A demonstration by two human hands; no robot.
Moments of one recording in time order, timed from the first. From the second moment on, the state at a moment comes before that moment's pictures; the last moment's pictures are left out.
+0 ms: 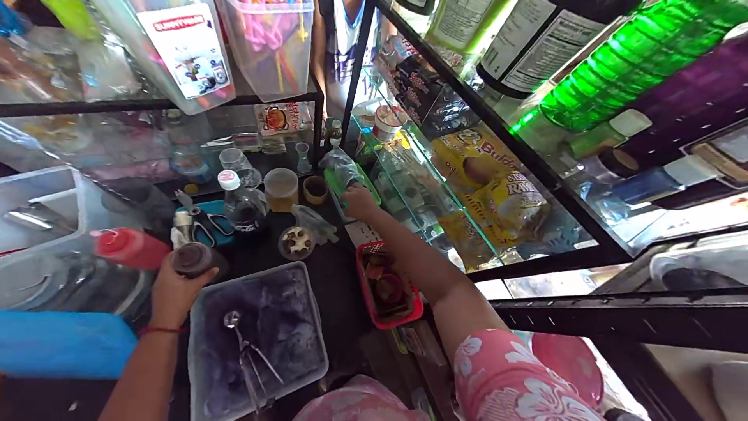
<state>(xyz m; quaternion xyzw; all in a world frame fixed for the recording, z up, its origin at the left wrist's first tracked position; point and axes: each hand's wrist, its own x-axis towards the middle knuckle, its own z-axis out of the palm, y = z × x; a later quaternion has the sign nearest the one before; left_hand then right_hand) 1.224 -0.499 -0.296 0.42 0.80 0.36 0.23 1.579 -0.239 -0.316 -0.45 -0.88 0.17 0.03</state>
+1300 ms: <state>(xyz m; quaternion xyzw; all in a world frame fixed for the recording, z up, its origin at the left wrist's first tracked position) 1.405 -0.327 -0.326 0.89 0.35 0.29 0.06 1.587 -0.260 -0.305 -0.44 -0.88 0.17 0.01</state>
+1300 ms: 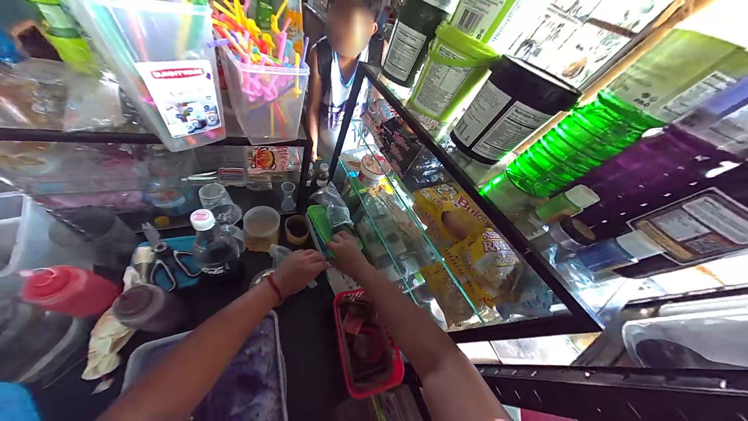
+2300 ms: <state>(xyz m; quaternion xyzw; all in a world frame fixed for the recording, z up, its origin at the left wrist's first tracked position) 1.132 -0.781 -0.295 0.48 0.70 0.50 0.19 1.329 -0.620 -0.248 -0.23 -0.78 0.39 0.42</state>
